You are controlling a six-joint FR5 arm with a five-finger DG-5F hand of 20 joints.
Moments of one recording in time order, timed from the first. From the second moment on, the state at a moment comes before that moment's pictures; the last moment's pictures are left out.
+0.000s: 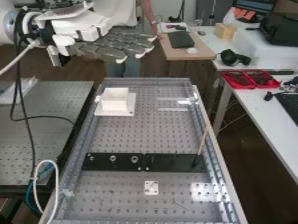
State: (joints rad) arm 1.68 -1.47 -2.00 -2.79 -1.11 -0.66
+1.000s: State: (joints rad) arm 1.73 -1.58 -2.20 -2.51 -0.82 -0.54
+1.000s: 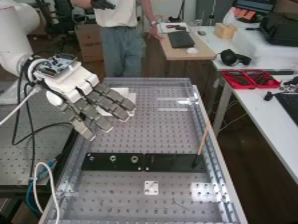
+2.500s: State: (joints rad) arm 1.80 -1.91 -2.28 -2.19 -0.52 -0.49
